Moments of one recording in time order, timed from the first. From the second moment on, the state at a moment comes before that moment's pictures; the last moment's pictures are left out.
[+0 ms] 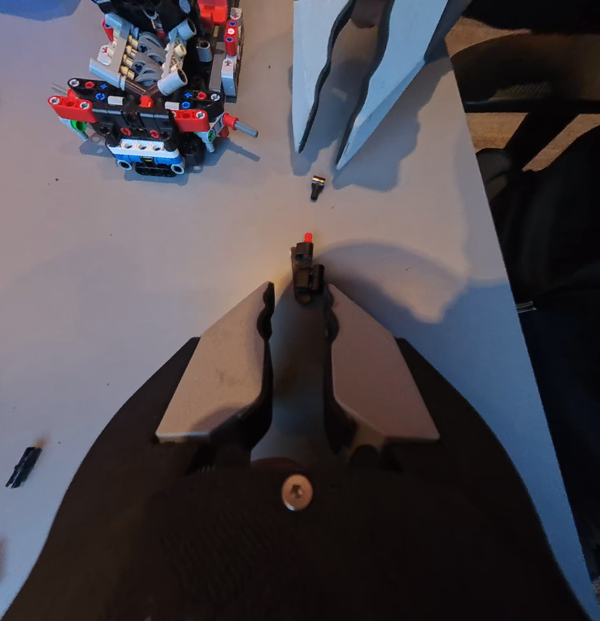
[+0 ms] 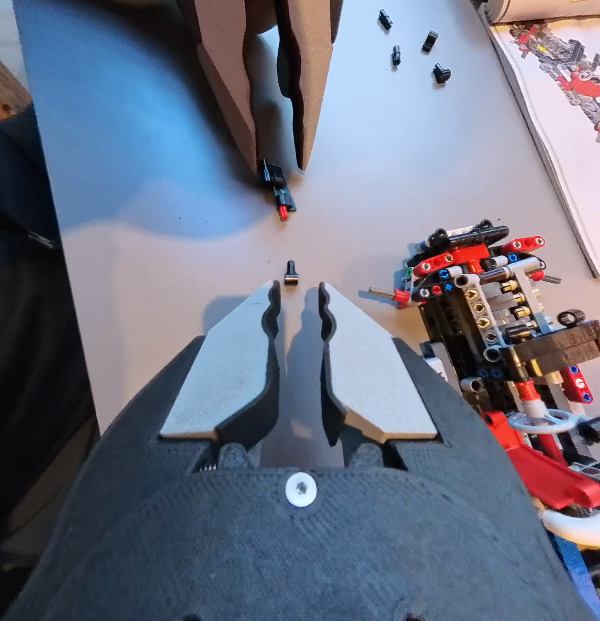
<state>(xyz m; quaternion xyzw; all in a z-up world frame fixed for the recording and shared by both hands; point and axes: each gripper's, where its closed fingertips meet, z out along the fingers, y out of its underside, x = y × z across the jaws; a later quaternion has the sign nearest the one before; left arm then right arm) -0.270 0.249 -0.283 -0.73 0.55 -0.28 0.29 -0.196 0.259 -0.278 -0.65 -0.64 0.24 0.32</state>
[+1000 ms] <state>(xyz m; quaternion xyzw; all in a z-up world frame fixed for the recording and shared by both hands) -0.251 0.245 -0.285 -0.72 0.56 -0.26 0.31 -0.229 0.238 -0.275 -0.69 -0.58 0.32 0.31</state>
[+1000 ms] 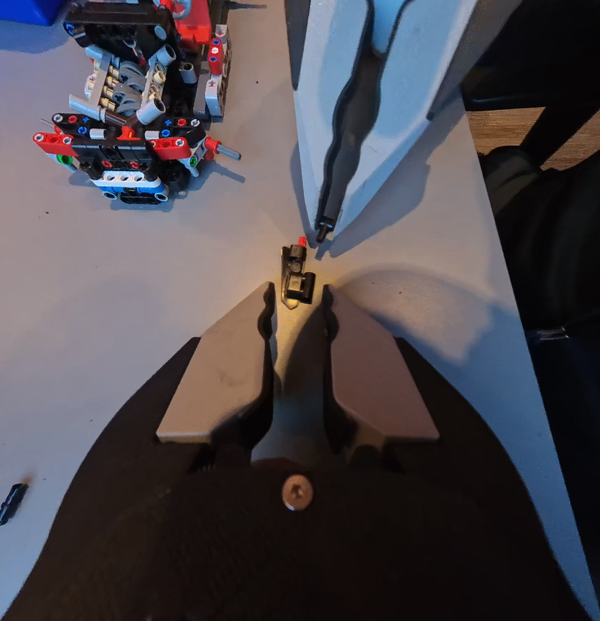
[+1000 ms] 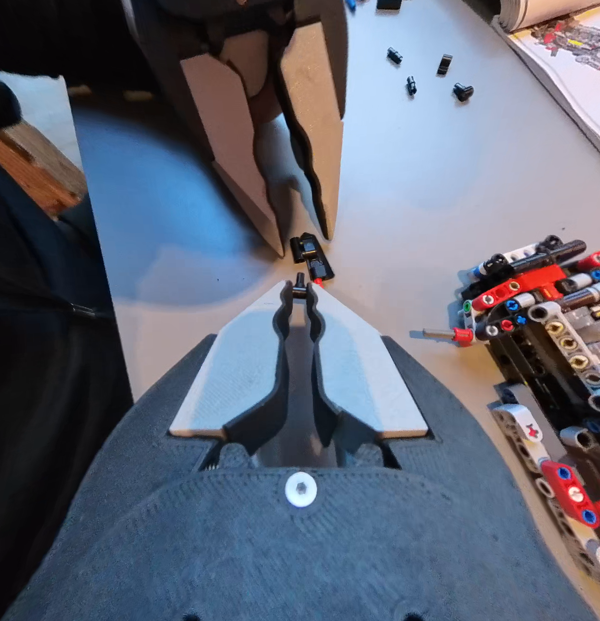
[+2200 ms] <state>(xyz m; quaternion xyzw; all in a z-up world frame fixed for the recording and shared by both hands) -0.230 0.225 -0.273 -0.63 0.64 -0.22 0.38 -0.246 0.221 -0.250 -0.69 -0.45 0.55 0.16</state>
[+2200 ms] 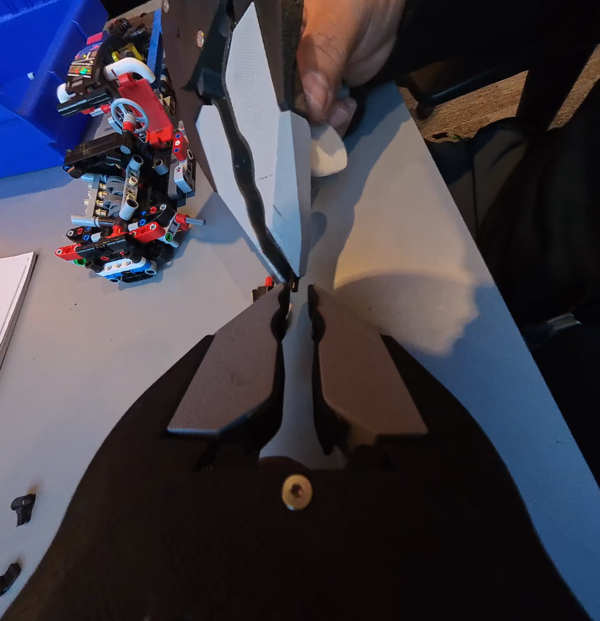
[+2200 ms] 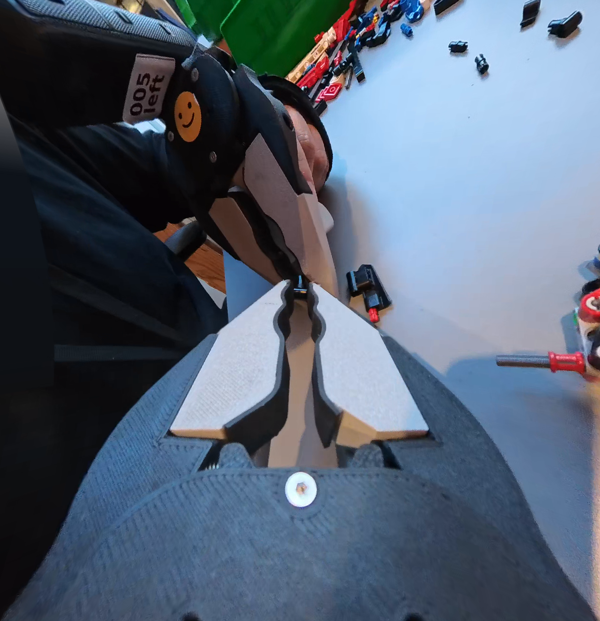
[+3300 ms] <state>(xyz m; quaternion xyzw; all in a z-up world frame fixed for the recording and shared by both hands) -0.236 0.230 -0.270 -0.69 0.57 -0.30 0.33 -0.233 0.231 -0.255 -0.67 -0.54 0.42 0.28</state>
